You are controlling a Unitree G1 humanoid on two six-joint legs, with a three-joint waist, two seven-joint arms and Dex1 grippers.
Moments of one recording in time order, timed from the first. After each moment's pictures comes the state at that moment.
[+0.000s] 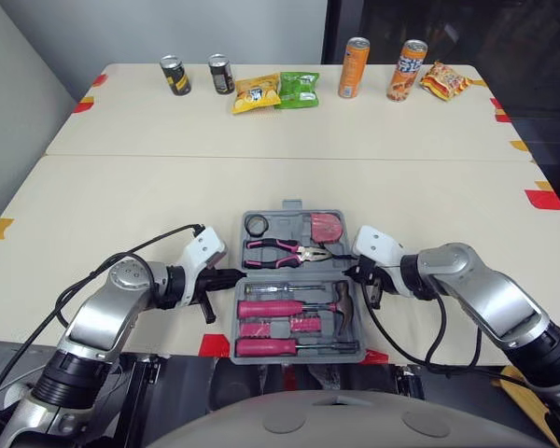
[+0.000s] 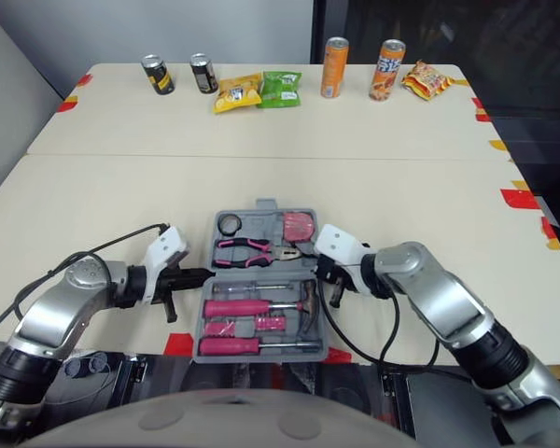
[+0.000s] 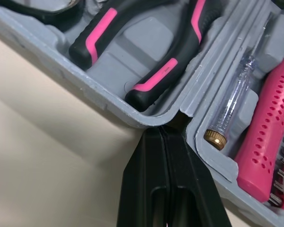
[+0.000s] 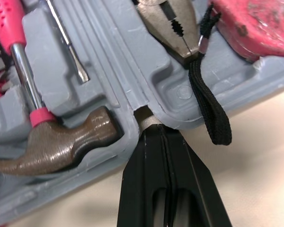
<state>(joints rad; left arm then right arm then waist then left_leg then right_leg) 0.03 0.65 -0.09 -0.30 -0.26 0.69 -0.98 -0.16 -0.73 0.36 -0.45 0.18 0.88 0.85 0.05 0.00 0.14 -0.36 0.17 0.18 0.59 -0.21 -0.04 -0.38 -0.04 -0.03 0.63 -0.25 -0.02</state>
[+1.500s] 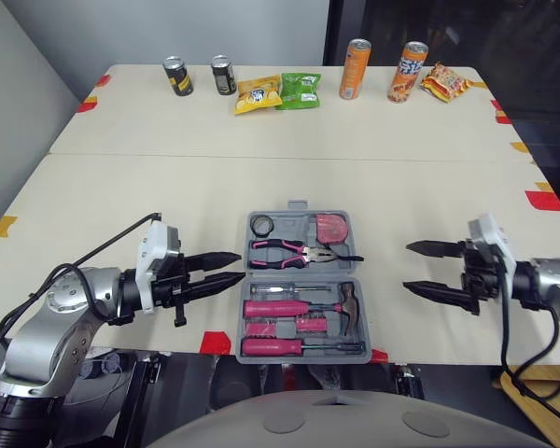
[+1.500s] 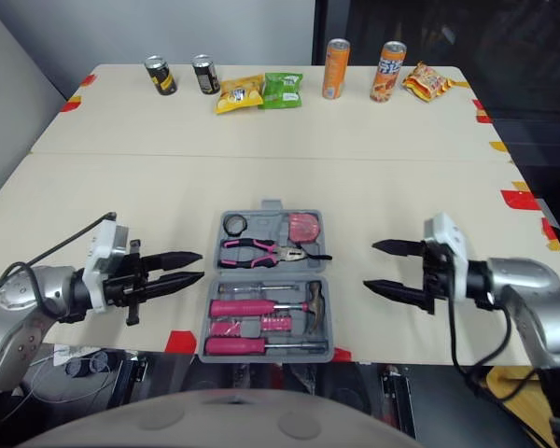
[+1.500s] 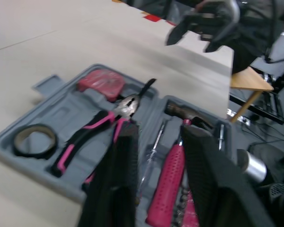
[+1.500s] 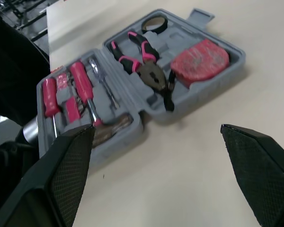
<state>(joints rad) 0.17 0.71 0.12 -0.43 -0.63 0.39 -1.19 0.01 -0.83 -0.10 -0.13 0.57 0.48 1.27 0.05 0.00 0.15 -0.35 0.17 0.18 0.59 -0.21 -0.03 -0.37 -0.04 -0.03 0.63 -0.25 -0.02</state>
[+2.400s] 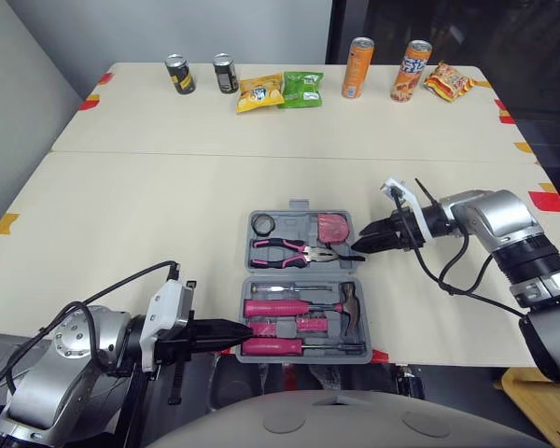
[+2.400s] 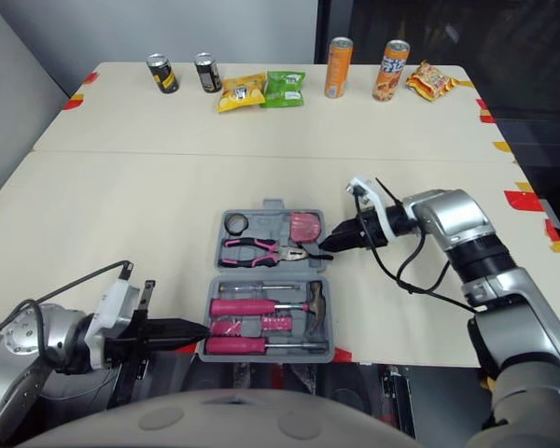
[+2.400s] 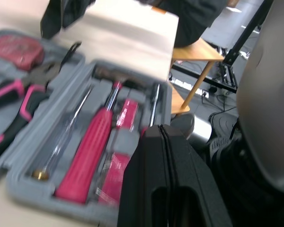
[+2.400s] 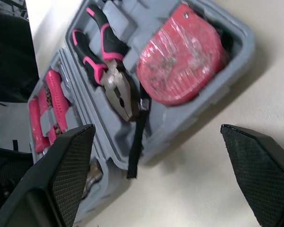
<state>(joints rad) 0.40 0.75 0.03 -0.38 -0.51 0.09 -1.30 -0.63 -0.72 0.32 0.27 0.44 1.02 1.26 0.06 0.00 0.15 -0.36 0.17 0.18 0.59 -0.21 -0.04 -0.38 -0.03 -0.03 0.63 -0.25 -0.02</state>
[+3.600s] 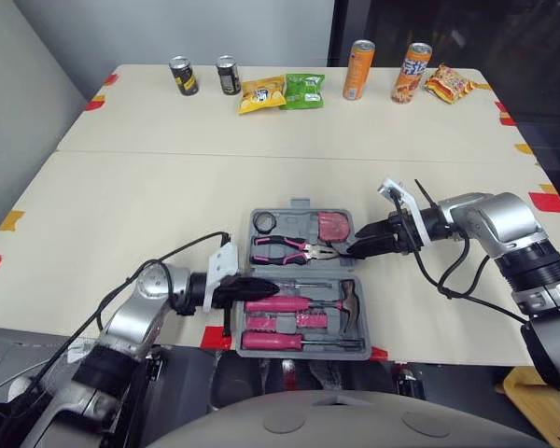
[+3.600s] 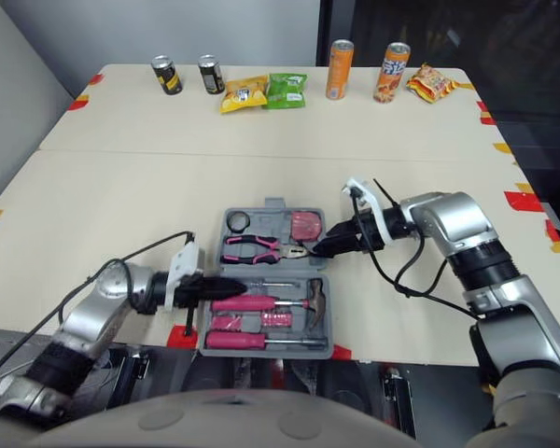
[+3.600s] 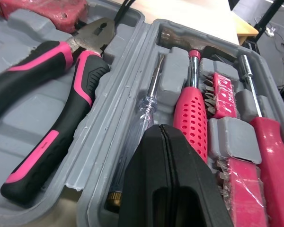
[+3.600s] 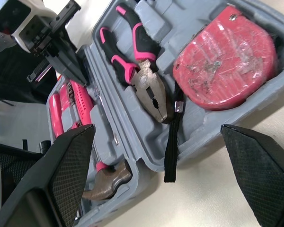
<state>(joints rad) -0.09 0.54 -0.24 0.13 -0.28 0.02 -1.24 -0.58 -0.72 0.28 0.16 0.48 1.08 1.23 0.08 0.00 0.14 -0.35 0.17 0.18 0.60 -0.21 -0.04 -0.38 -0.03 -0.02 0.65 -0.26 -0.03</state>
